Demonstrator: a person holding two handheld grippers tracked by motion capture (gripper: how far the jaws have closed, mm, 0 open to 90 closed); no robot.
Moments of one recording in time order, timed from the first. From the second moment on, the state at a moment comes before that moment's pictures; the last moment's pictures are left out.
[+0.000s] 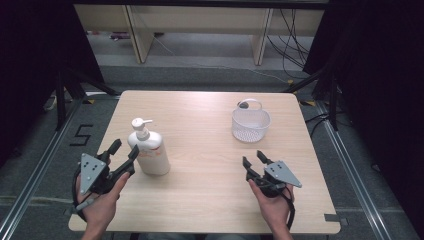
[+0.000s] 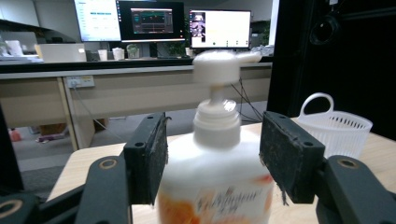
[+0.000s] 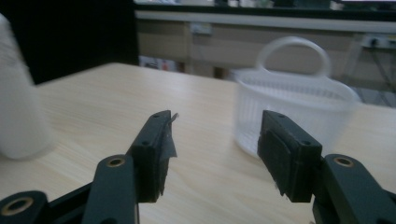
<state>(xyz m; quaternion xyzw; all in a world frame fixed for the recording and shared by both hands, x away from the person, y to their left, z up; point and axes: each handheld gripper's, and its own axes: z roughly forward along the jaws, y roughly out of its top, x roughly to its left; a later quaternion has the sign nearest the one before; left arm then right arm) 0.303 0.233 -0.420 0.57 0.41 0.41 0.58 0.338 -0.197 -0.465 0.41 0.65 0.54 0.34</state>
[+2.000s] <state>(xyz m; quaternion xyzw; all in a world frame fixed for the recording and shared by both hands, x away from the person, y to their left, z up) 0.306 0.278 -0.520 0.61 0.47 0.37 0.52 0.391 0.090 -0.377 0.33 0.70 0.58 0.26</state>
